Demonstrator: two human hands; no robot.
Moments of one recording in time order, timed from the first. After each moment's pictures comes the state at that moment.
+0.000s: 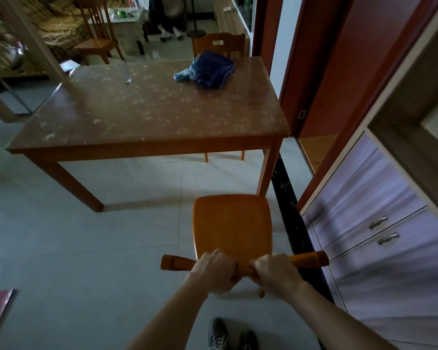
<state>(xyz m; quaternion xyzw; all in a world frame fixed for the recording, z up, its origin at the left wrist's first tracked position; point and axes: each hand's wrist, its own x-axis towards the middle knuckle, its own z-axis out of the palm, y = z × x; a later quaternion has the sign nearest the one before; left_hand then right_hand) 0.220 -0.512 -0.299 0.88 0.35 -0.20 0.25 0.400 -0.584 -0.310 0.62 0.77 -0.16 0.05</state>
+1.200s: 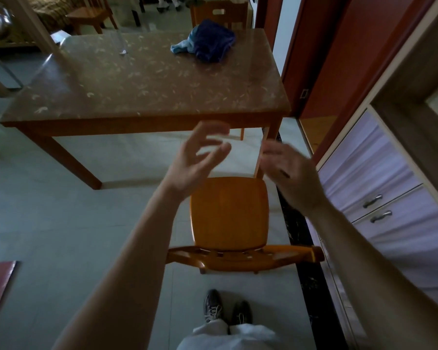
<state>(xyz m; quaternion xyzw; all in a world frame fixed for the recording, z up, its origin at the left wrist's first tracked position) 0.216 -0.461 -0.142 0.72 0.32 0.38 0.48 0.437 -0.537 -0.181 0.60 0.62 -0.22 -0.45</state>
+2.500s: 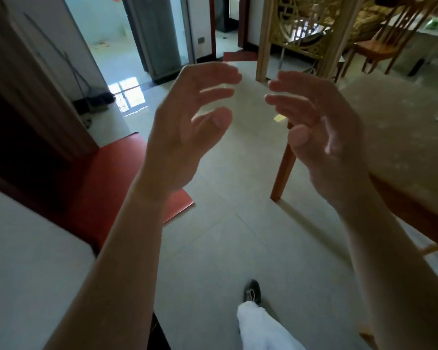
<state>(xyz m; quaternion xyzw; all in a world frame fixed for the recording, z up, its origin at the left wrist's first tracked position) -0.458 -0.439 -0.025 0.61 0.48 0.62 0.11 -0.299 -0.313 -0.043 0.02 0.79 -0.41 -0.46</state>
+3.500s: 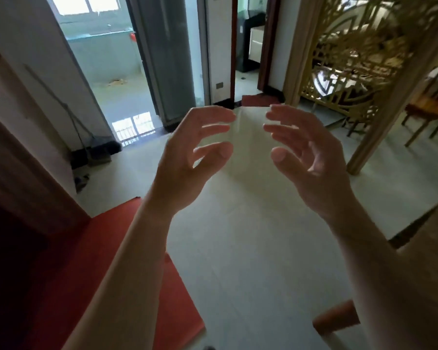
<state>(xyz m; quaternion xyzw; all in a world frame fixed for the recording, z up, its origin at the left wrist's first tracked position) -0.976 0.001 -0.024 0.54 0.55 0.63 0.08 -0.813 0.136 -0.023 0.05 0.78 -0.45 -0.43</state>
